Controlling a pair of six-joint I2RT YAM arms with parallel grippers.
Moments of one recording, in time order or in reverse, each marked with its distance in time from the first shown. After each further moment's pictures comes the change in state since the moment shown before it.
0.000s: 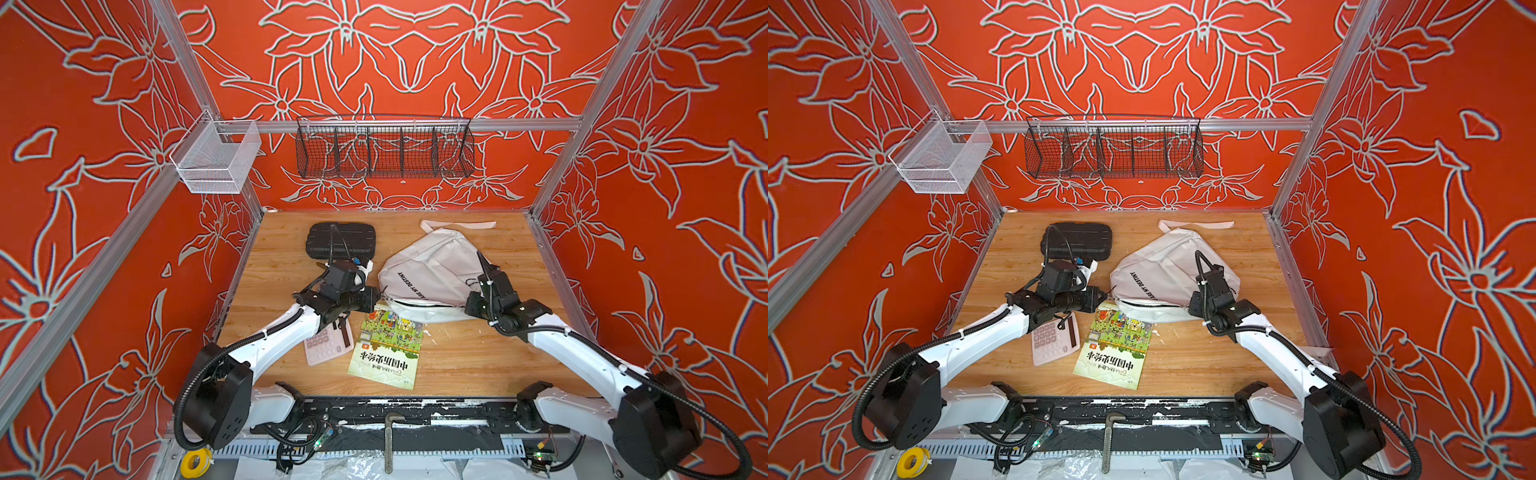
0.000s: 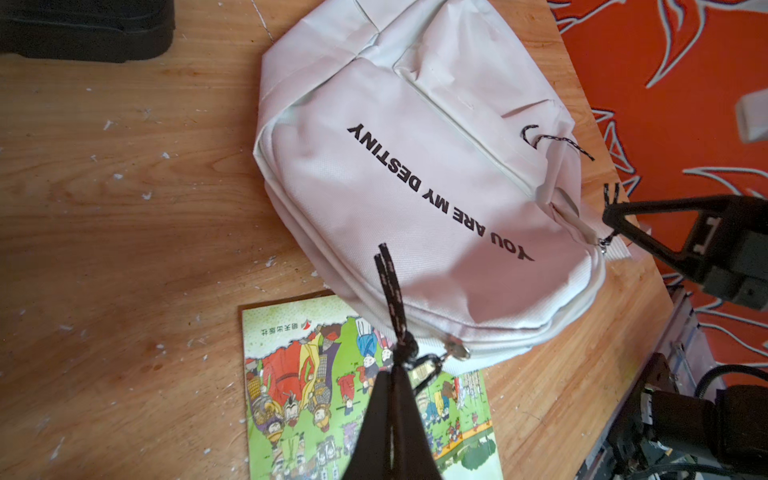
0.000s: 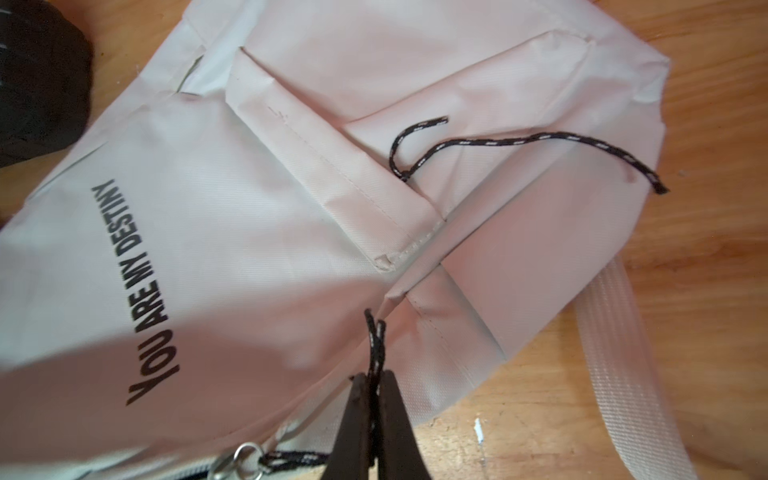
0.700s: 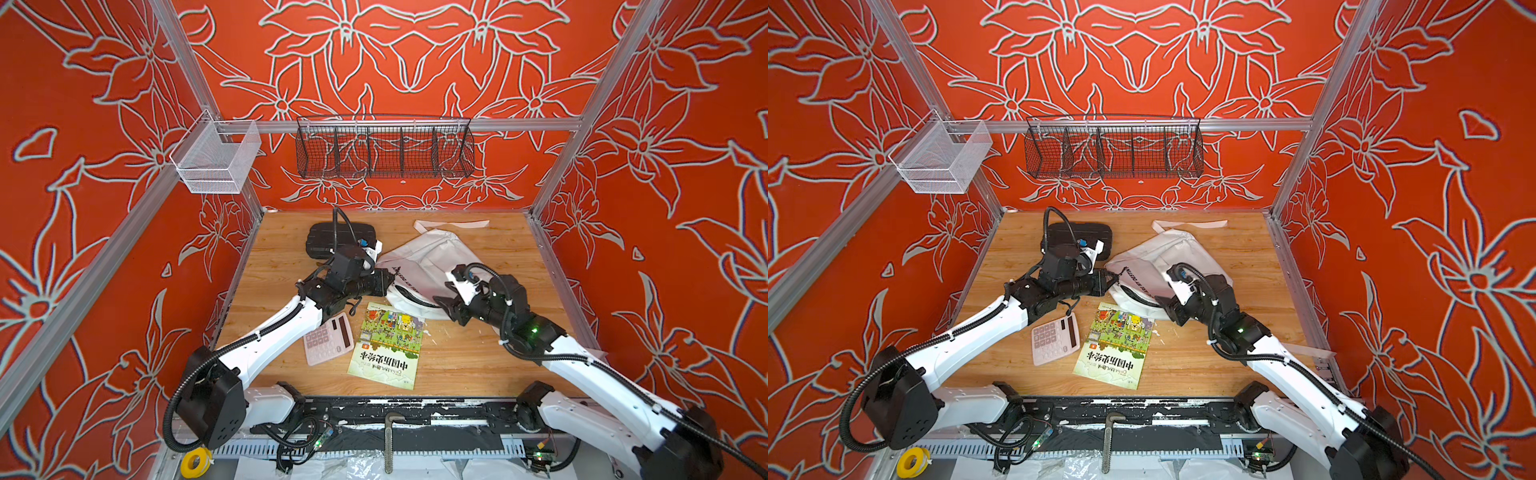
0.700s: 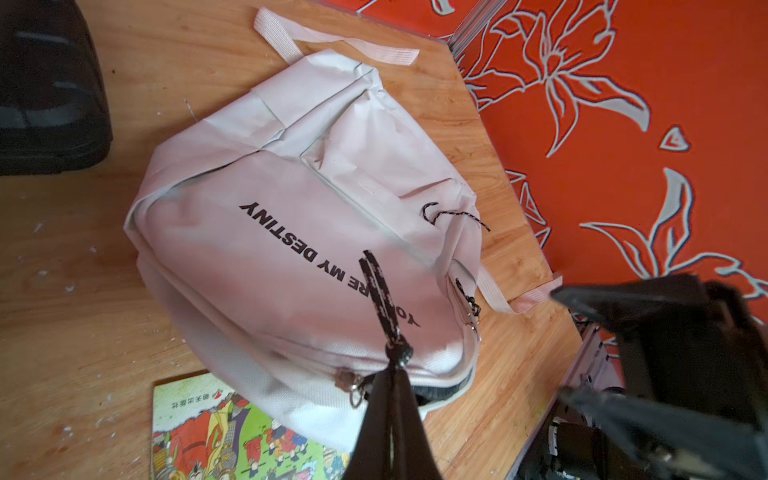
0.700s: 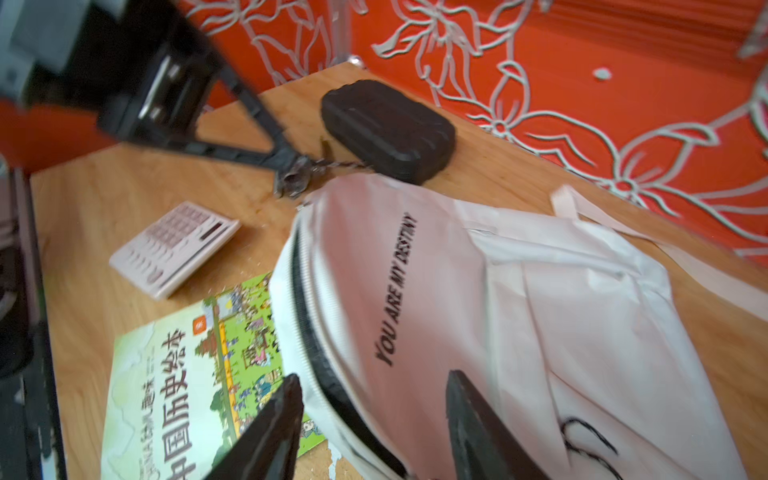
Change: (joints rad) left arm -0.095 0.006 0.211 -0.017 -0.018 -0.137; right arm 0.200 -0.192 -0.066 0.377 -0.391 -0.745
